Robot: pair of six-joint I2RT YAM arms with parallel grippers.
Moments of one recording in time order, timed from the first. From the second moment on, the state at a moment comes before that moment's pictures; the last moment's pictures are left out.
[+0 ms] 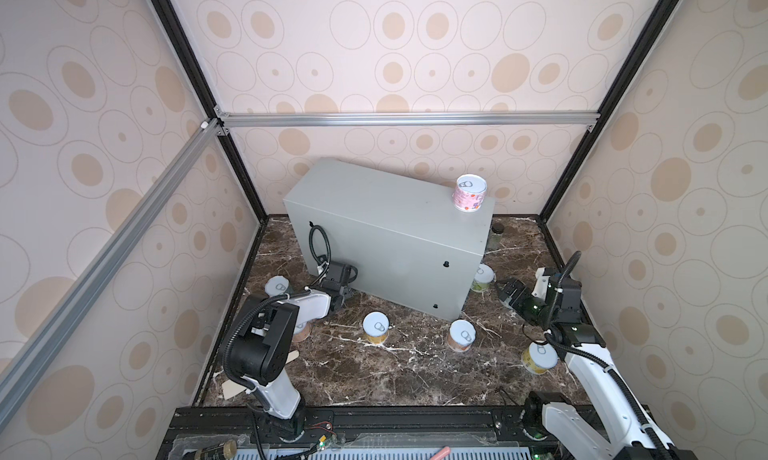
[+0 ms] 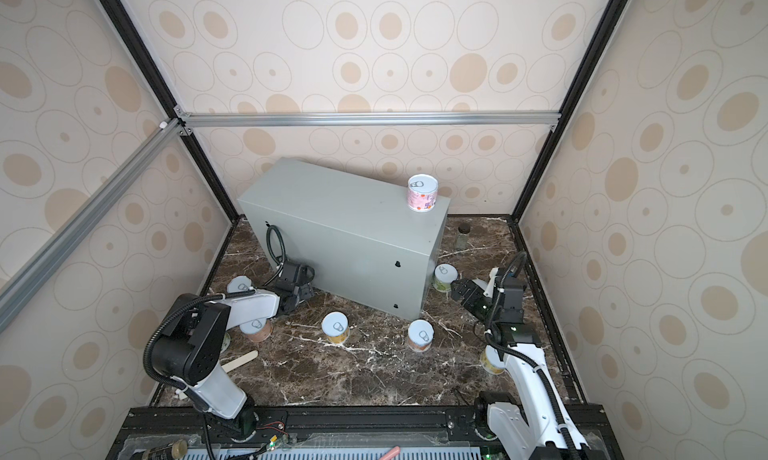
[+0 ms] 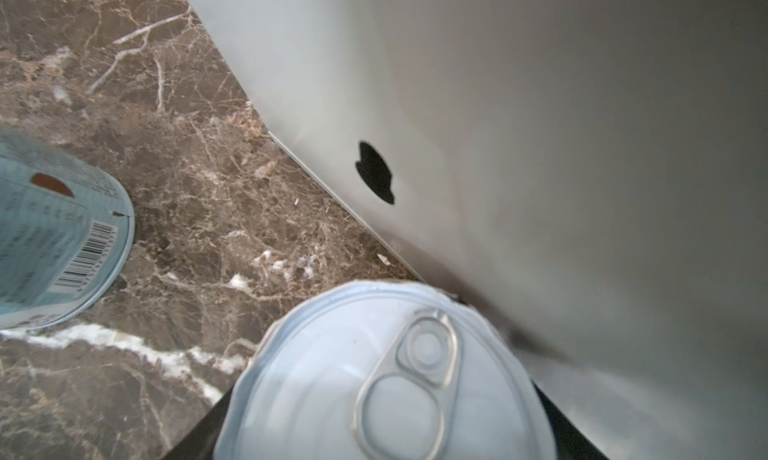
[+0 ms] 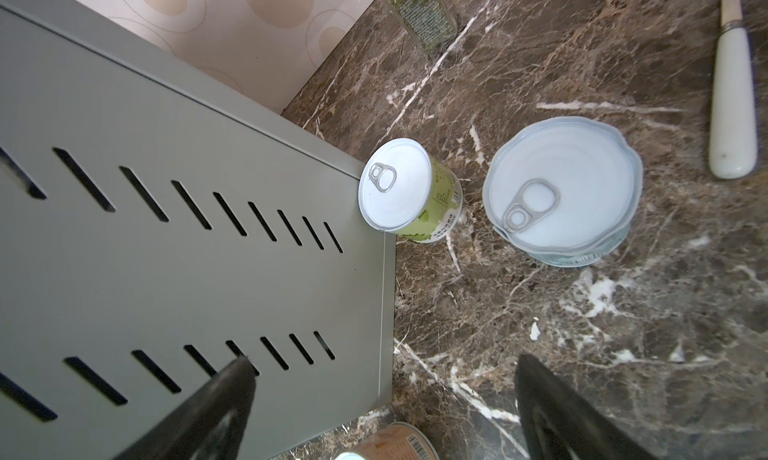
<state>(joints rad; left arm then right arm) -0.31 1.68 0.80 -0.03 -0.44 -0.56 -0.07 0.88 0.58 -0.32 -0.30 0.66</state>
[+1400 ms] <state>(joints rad) -0.32 0.93 0.62 -0.32 -0.23 -0.56 0.01 0.67 0.71 -0.62 -0.38 0.62</state>
